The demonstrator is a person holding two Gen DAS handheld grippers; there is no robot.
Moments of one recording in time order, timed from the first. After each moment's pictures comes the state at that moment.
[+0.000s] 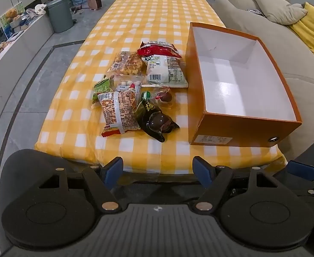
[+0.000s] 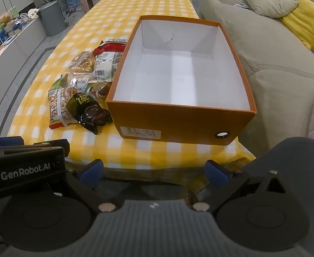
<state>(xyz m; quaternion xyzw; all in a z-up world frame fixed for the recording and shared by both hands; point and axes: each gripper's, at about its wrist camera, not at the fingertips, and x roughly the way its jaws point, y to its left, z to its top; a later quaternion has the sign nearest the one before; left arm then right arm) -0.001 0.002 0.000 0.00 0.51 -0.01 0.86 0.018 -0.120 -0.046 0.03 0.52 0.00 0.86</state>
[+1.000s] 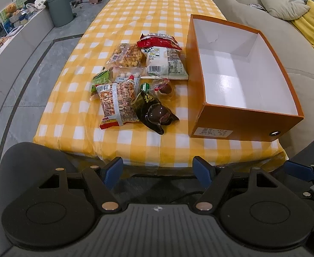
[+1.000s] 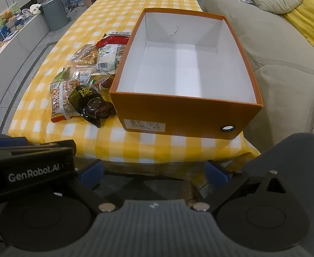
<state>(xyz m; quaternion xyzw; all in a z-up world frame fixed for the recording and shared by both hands) 0.000 0.000 -0.009 0.00 0.53 0.00 0.85 0.017 -0.117 -0.051 0.03 0.53 0.00 0.85</state>
